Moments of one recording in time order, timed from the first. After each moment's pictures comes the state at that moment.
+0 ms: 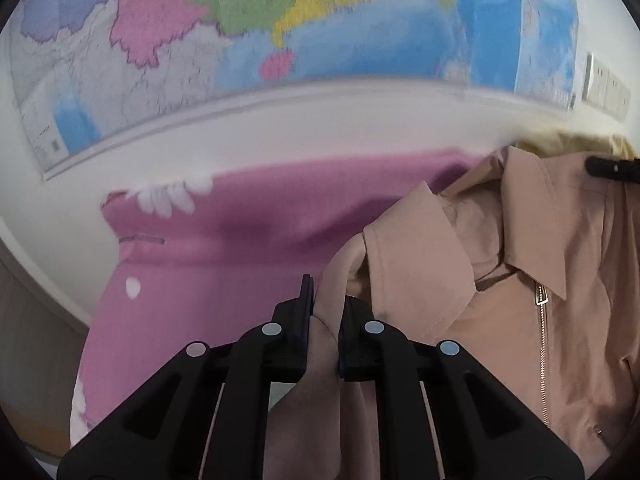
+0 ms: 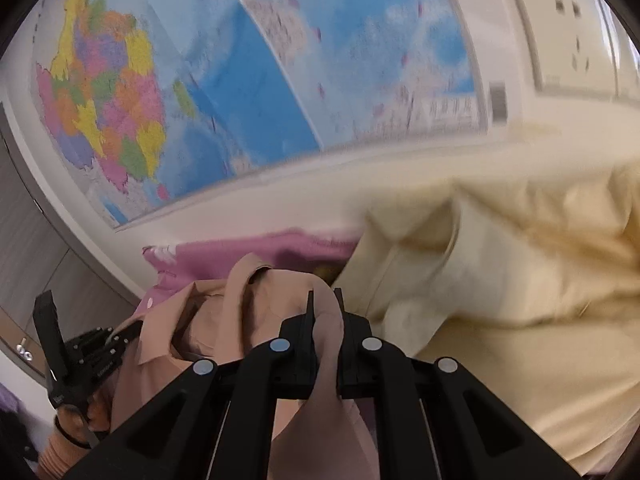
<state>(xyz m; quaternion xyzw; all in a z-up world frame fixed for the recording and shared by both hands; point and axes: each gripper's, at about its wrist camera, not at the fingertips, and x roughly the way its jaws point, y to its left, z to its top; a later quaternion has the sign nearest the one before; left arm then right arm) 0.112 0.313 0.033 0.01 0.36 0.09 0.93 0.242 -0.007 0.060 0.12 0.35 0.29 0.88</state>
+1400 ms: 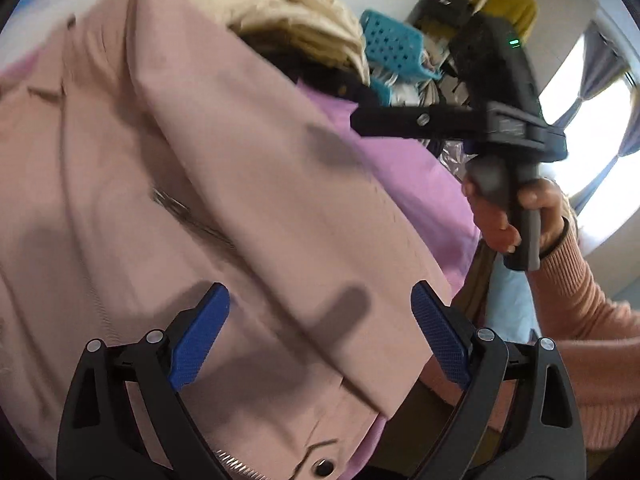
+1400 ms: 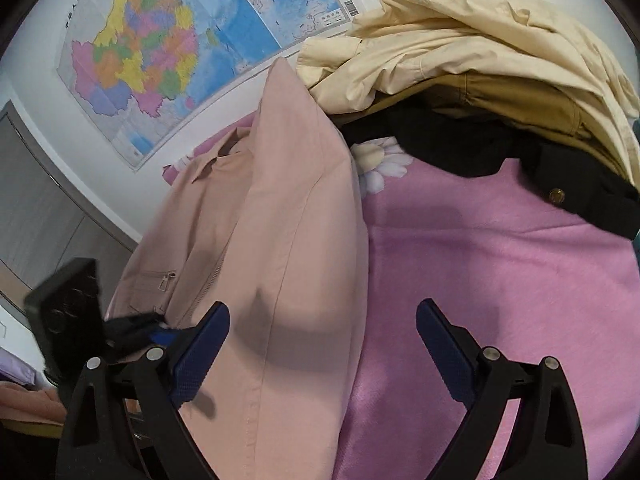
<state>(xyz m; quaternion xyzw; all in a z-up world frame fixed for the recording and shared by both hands) -0.040 0.040 -0.051 -0.03 0.48 -0.37 0.80 0.008 -0.142 -0.032 0.14 0.42 0.29 0.85</state>
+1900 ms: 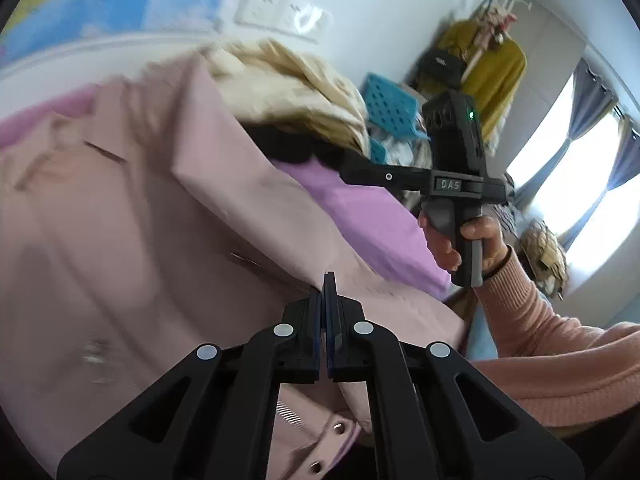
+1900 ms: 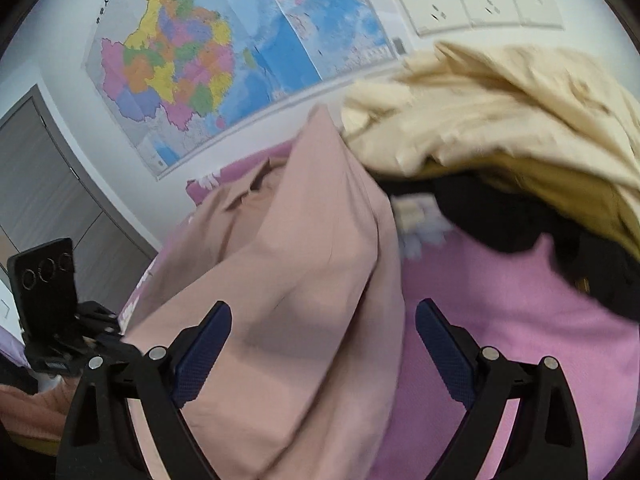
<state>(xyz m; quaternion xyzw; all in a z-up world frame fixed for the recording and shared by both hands) -0.048 0.132 0.040 -0.07 0.40 -0.35 0.84 0.040 -0.116 0.016 0.12 0.37 0.33 0.86</state>
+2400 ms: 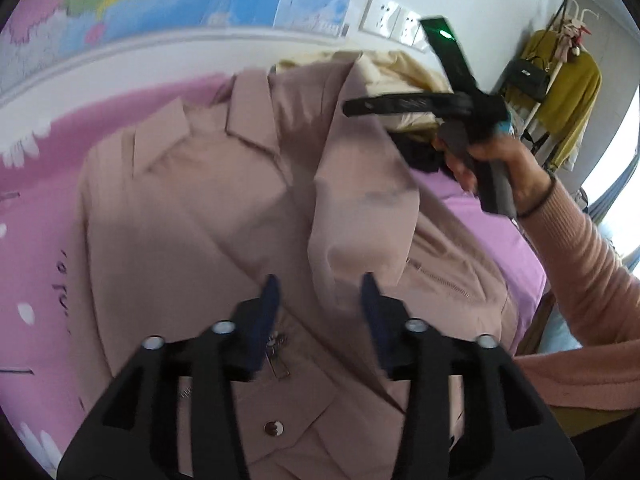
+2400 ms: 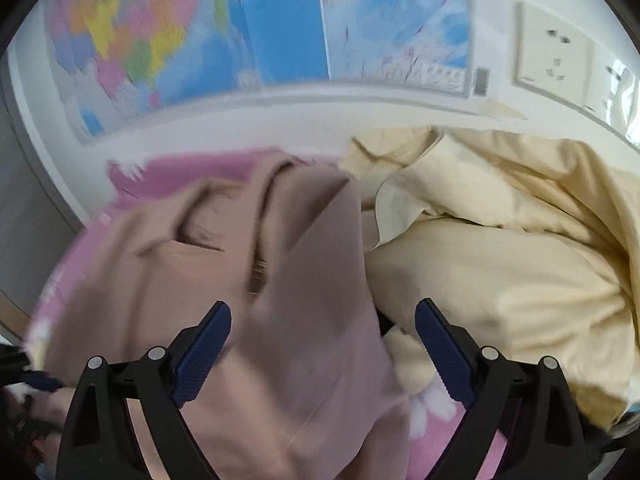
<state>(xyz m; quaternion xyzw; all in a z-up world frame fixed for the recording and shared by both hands) -0.018 0.220 0.019 -0.04 0.43 -0.22 0.87 0.191 0.017 0.028 -0.04 0.40 0.22 0.89</state>
